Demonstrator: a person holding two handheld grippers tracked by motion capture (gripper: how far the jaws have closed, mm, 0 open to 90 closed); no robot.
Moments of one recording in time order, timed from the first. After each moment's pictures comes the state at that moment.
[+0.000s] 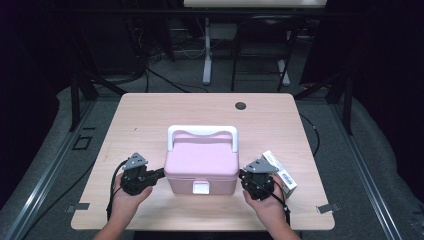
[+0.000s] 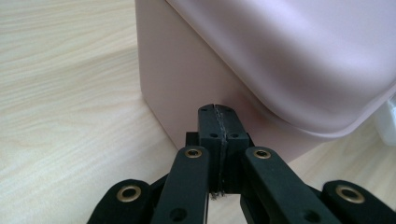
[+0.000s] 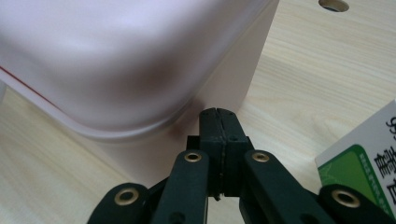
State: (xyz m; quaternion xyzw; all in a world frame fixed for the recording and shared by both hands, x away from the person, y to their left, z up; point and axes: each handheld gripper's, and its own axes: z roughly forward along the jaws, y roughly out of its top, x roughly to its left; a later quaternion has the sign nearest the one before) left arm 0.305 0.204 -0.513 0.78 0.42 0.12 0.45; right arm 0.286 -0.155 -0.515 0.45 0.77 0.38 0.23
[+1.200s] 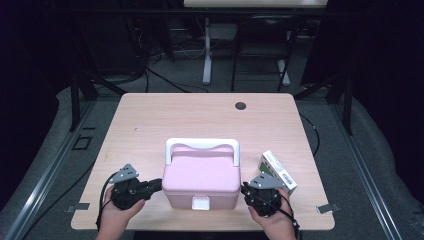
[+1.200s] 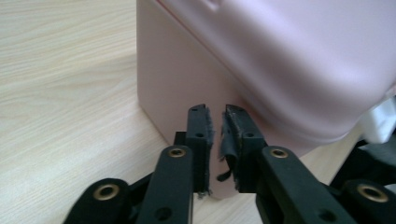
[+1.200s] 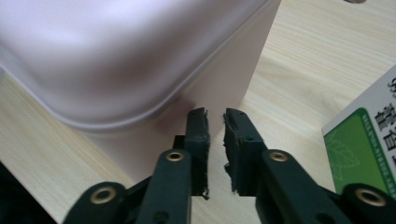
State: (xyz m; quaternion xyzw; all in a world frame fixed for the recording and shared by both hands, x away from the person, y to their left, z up) left arm 0.276 0.223 -0.505 0.78 0.40 0.08 0.48; right arm 0.249 -0.168 -0.511 0.42 0.79 0.38 0.22
